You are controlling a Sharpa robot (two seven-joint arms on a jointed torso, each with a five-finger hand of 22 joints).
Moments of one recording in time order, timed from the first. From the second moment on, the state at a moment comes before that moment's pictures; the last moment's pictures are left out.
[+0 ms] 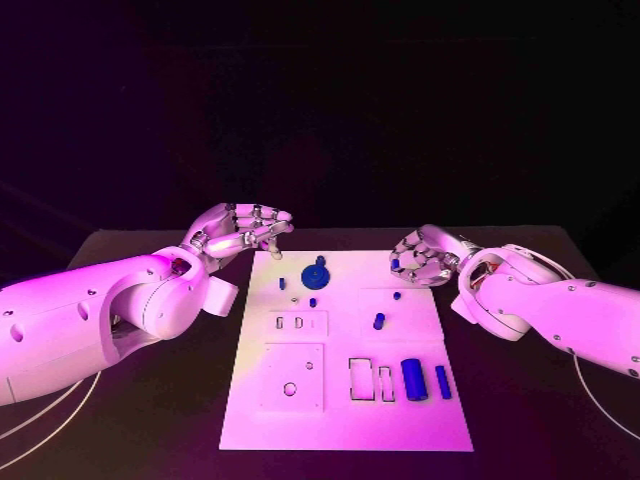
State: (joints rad) left arm 1.22 -0.94 -0.01 1.57 -0.16 -0.25 0.39; left_hand 1.40 -0.21 0.48 0.14 0.05 0.87 0.20 0.28 0.31 1.11 0.13 0.10 0.11 1.01 0.07 0.86 0.64 0.18 0.98 0.16 0.83 0.46; right arm 1.29 -0.73 -0.15 1.38 -1.15 -0.40 -0.09; right_hand 1.30 -0.14 0.58 0.05 0.23 0.99 0.13 0.19 0.49 1.47 0.06 1.44 1.31 1.47 -0.01 1.55 1.31 0.01 1.47 0.09 1.57 1.31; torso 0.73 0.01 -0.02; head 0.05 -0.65
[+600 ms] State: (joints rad) left arm 1.22 -0.93 -0.02 1.56 -0.17 -0.25 0.38; left_hand 1.40 -0.20 0.48 0.14 0.05 0.87 0.20 0.28 0.31 1.12 0.13 0.10 0.11 1.01 0.07 0.86 0.64 0.18 0.97 0.16 0.84 0.47; right arm 1.26 -0.56 -0.15 1.54 -1.24 -0.43 -0.32; right_hand 1.30 -0.14 0.58 0.05 0.23 0.99 0.13 0.19 0.49 1.46 0.05 1.44 1.31 1.47 -0.01 1.55 1.31 0.01 1.47 0.09 1.57 1.31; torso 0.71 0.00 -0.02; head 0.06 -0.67
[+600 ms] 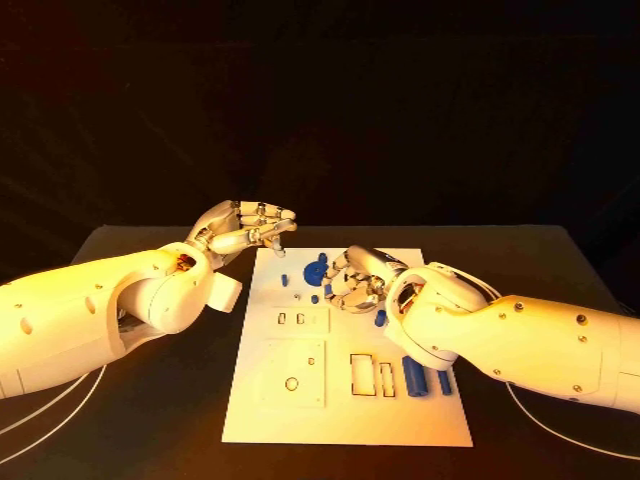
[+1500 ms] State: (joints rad) left arm 1.22 -0.92 -0.02 1.55 -0.17 -0.25 0.36; left_hand 1.40 -0.20 0.48 0.14 0.05 0.87 0.20 0.28 0.32 1.15 0.13 0.13 0.12 1.01 0.06 0.86 0.64 0.18 0.97 0.16 0.85 0.47; right arm 1.17 -0.44 -0.17 1.48 -1.37 -0.44 -0.41; right_hand 1.29 -0.14 0.58 0.05 0.23 0.98 0.13 0.19 0.49 1.46 0.05 1.44 1.31 1.47 -0.01 1.55 1.31 0.01 1.47 0.09 1.57 1.31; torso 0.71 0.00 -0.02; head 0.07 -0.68
